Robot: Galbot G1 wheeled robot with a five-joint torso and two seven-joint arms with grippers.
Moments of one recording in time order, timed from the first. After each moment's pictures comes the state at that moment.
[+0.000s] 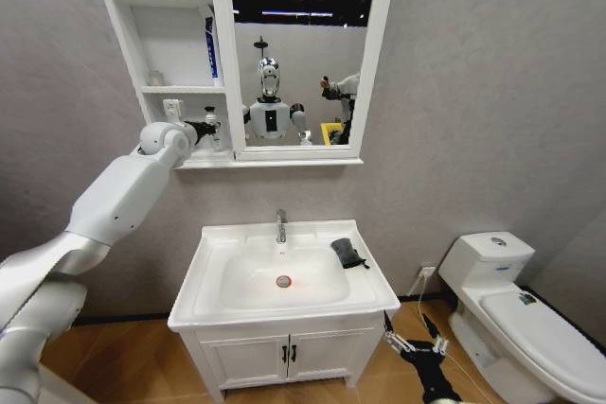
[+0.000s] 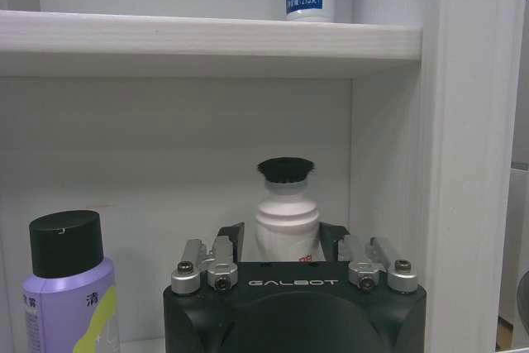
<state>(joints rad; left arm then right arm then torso) -0.34 -0.97 0.25 -1.13 -1.05 0.50 -0.20 -1.77 1.21 0.57 2.13 0.29 0.21 0.25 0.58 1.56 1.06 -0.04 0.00</state>
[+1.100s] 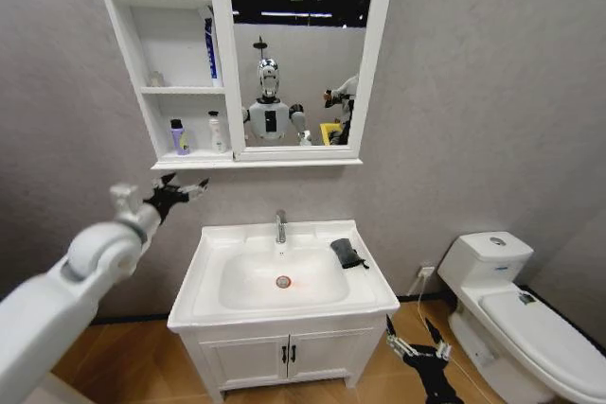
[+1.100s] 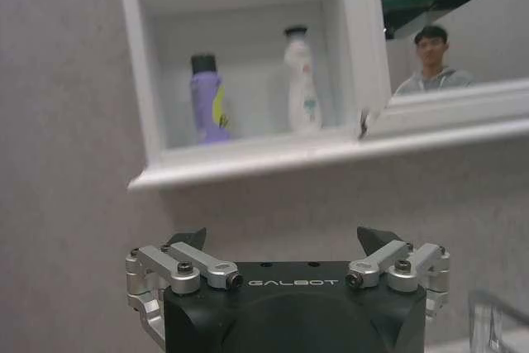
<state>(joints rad) 1.06 -0.72 -0.61 -2.12 -0.79 0.37 -0.30 -1.81 1.22 0.58 2.15 0.32 0.20 0.26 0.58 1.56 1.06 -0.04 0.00</state>
